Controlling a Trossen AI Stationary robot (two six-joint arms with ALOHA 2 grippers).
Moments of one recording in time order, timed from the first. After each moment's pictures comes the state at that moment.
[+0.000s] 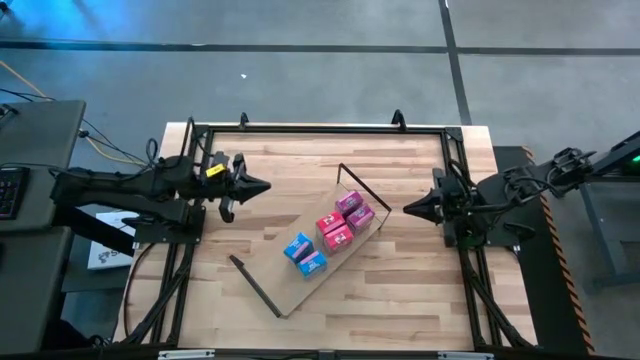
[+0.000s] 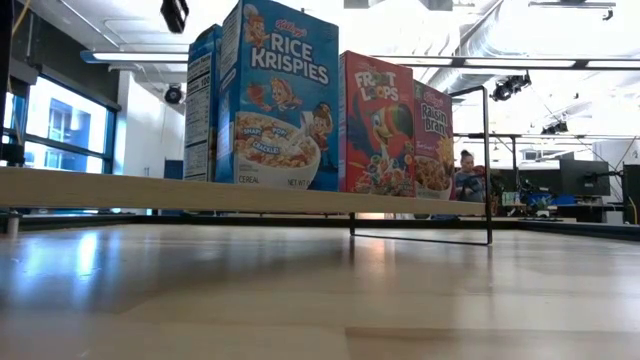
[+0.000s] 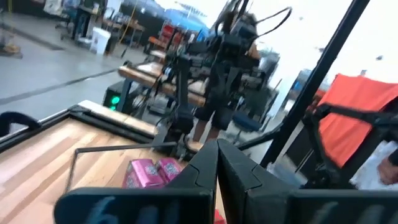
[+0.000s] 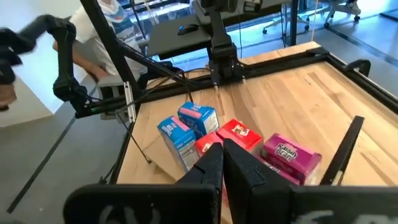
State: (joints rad) left arm -0.02 0.71 0.62 0.16 -0.05 -0.37; right arm 0.44 0.72 0.92 -0.50 0.37 0.36
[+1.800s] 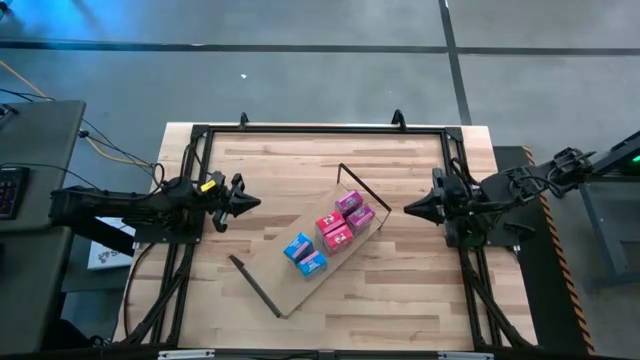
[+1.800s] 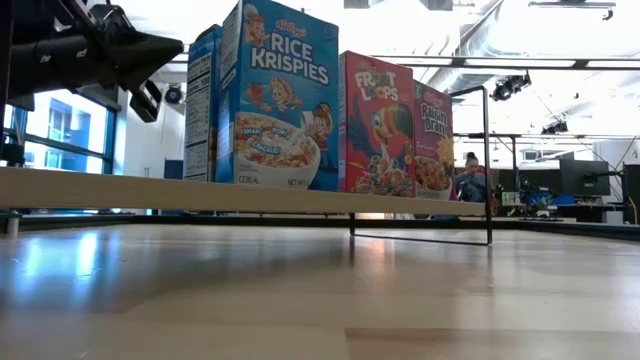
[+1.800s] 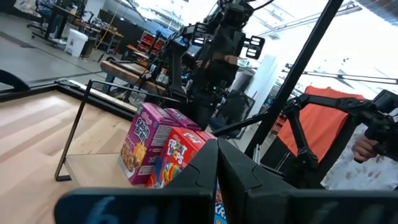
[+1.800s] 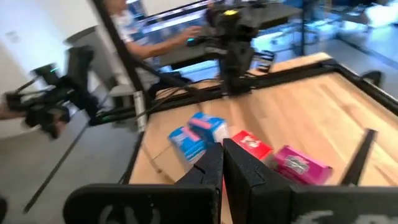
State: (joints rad) left arm 0.12 0.48 0.01 0.65 0.16 -0.47; right arm 0.44 0.70 0.90 -0.43 0.36 0.35
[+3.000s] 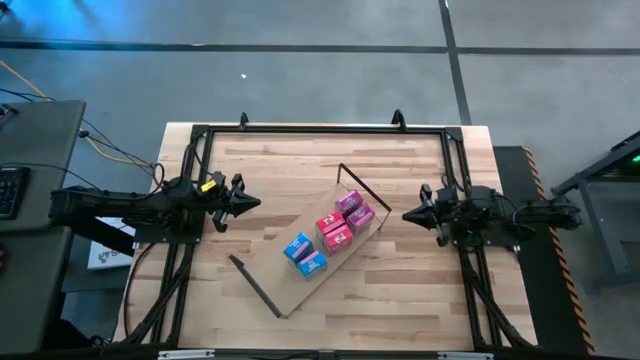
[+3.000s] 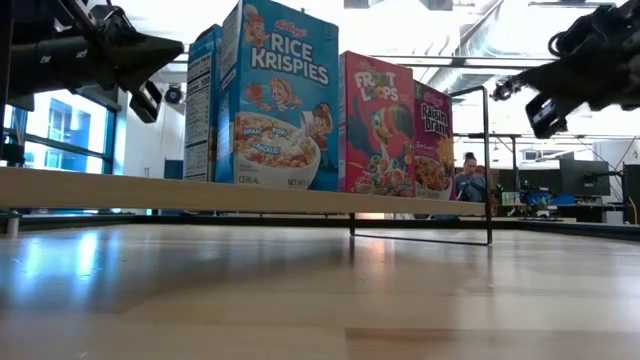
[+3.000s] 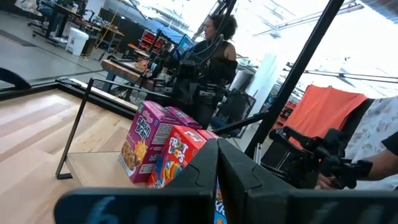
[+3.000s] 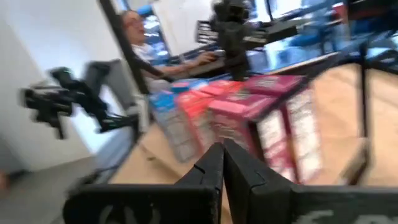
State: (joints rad) left arm 0.12 0.48 0.01 0.64 0.16 -0.47; right arm 0.02 0.00 0.02 0.02 -0.12 0.33
